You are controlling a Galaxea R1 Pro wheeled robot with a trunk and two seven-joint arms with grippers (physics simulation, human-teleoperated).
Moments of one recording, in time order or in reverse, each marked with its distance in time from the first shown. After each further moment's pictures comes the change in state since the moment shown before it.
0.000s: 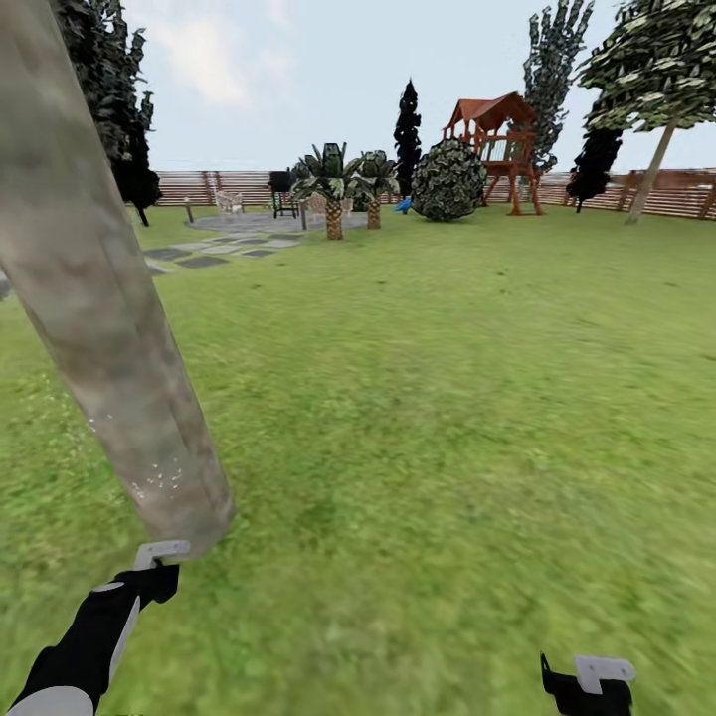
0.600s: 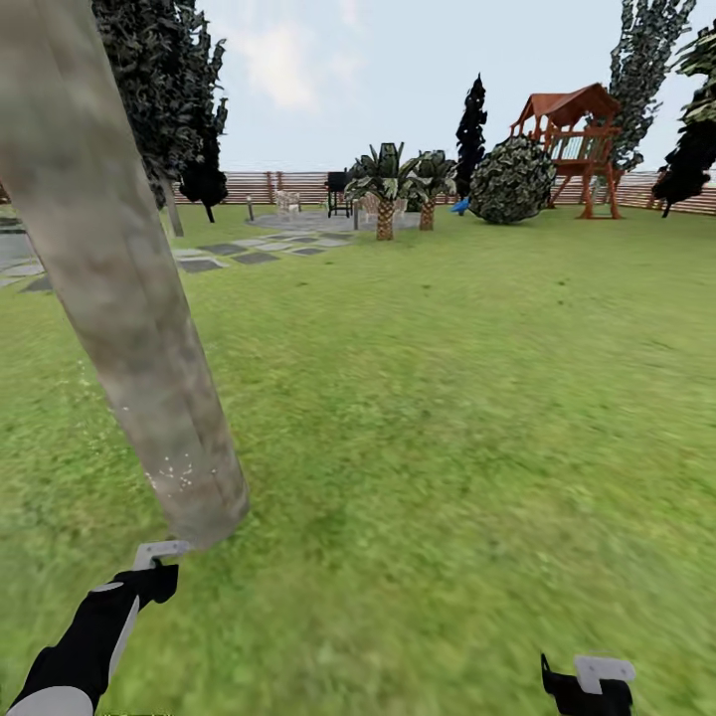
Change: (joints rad) left arm 0.000 0.001 0.002 0.000 0.000 0.000 0.000; right arm 0.000 0.000 0.000 0.001 0.000 0.000 -0.001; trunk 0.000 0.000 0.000
